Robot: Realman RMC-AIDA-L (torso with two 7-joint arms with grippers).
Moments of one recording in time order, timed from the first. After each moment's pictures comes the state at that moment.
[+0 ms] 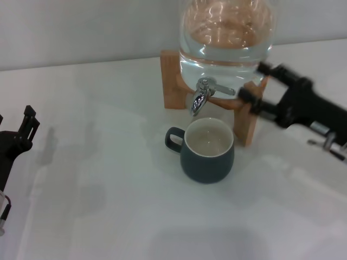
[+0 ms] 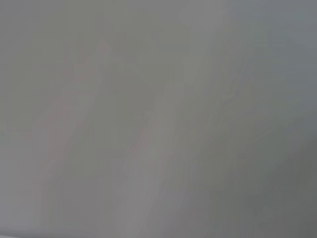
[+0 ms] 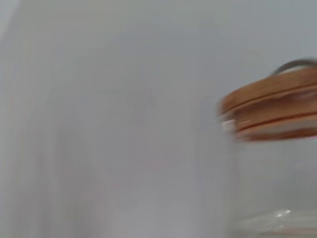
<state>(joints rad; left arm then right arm) -0.35 -2.09 2.33 0.33 -0.86 1.04 -0.22 0.35 2.01 -1.20 -0.34 2.26 1.55 -2.37</state>
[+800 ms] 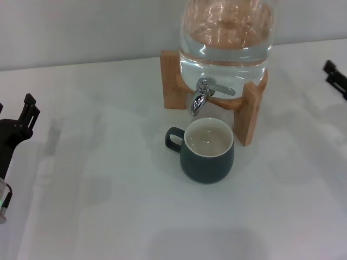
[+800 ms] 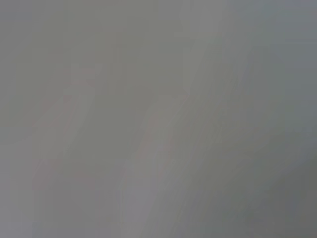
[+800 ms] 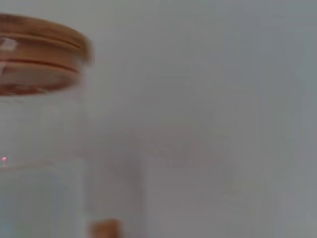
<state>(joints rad) -0.39 -2.09 2.33 0.33 -0.89 1.04 -0.22 0.32 2.01 -0.87 -0.25 2.36 1.22 -2.52</state>
